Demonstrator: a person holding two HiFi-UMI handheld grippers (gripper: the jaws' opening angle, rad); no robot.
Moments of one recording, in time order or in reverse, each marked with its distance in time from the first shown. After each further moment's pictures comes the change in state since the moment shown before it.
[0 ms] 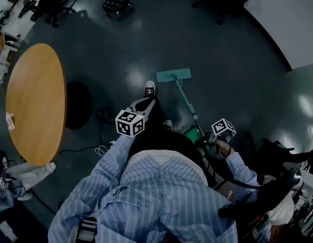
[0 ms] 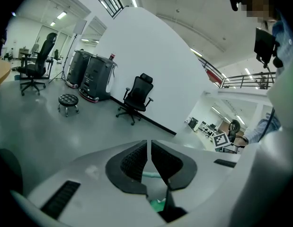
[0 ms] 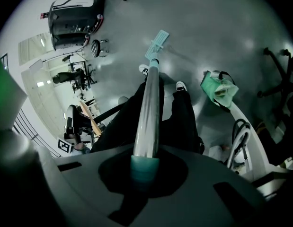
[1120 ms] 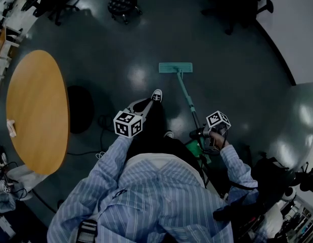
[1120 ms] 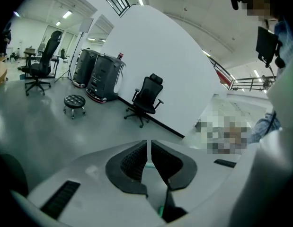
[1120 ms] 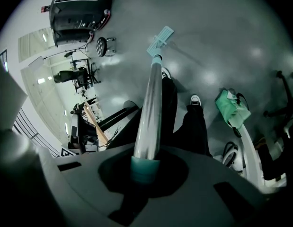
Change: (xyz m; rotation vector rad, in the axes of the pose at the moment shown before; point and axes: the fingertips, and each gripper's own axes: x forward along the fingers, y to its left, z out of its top) left arm 0.044 0.111 0.080 -0.044 0.013 0.063; right arm 0.003 0.133 0.145 -0.044 0.019 -0.007
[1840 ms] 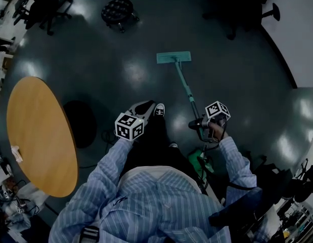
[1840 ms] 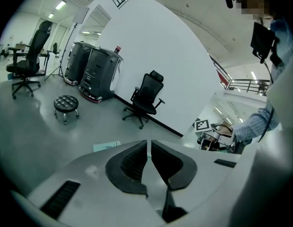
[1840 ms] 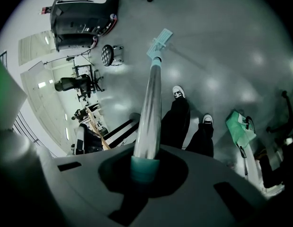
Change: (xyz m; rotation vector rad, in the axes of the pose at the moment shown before) left arm 0.101 0.110 0.115 0.014 0.065 -0.067; right arm -0.021 0.146 0.190 0.000 -0.051 0.002
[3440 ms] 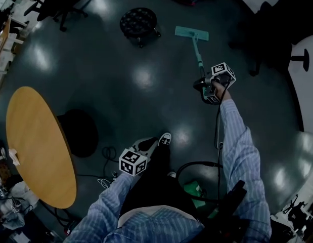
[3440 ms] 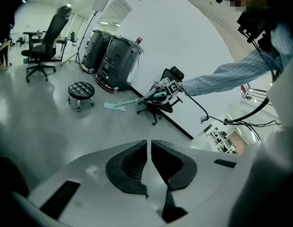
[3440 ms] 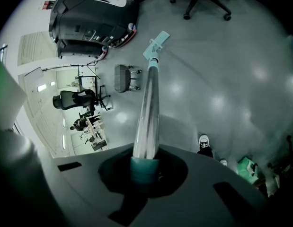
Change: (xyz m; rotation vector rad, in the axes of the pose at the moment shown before) left arm 0.049 0.133 0.013 -0.171 0.070 0.108; right arm 0.008 0.268 0.429 -0.057 -0.134 -0.036
